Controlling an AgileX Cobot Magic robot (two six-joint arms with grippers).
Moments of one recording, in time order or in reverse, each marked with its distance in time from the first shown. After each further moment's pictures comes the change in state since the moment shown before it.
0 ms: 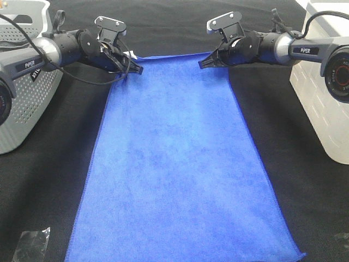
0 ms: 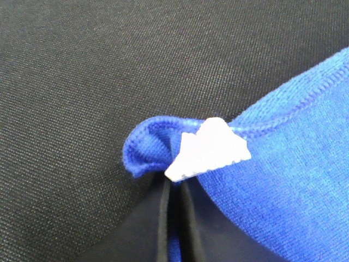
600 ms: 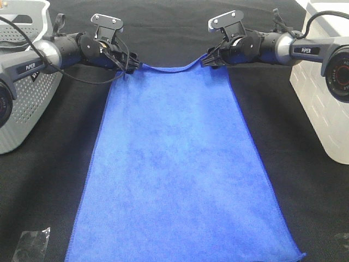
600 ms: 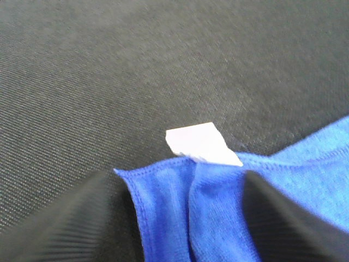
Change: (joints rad) left arm 0.000 0.011 0.000 0.002 -0.098 -0.037; right arm 0.000 0.000 0.000 0.007 -0.019 0.002
